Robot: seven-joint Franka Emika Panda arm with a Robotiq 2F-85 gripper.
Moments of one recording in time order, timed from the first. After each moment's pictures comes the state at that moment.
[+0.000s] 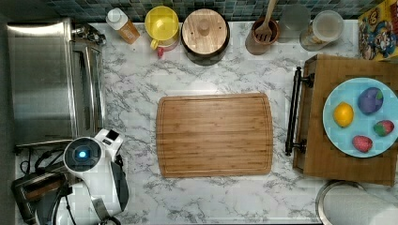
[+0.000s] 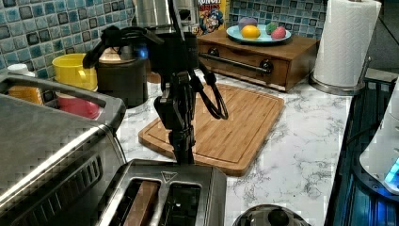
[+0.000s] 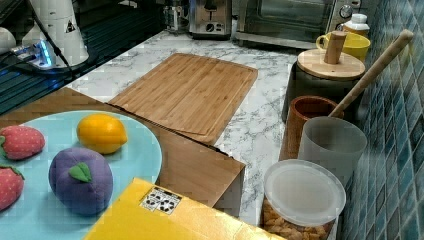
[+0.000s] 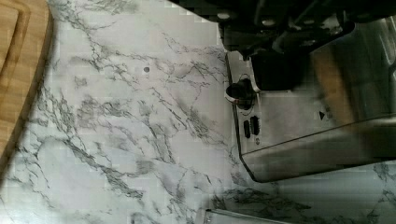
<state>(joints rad) 0.26 0.06 0.39 -2.29 0.39 0.67 -0.68</state>
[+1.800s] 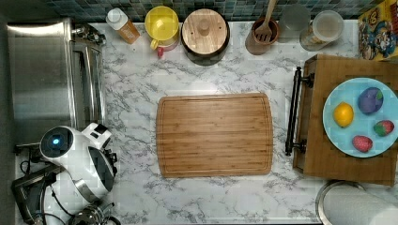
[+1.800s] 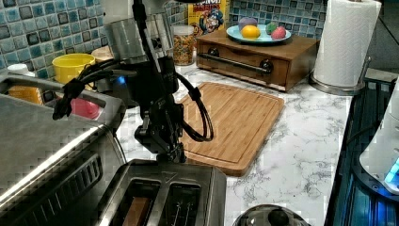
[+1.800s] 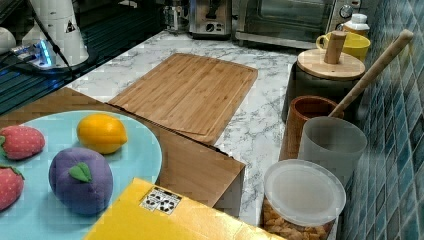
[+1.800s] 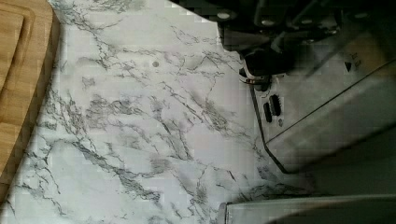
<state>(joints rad) 0.28 0.22 0.41 -2.15 0.19 0.61 -0.43</state>
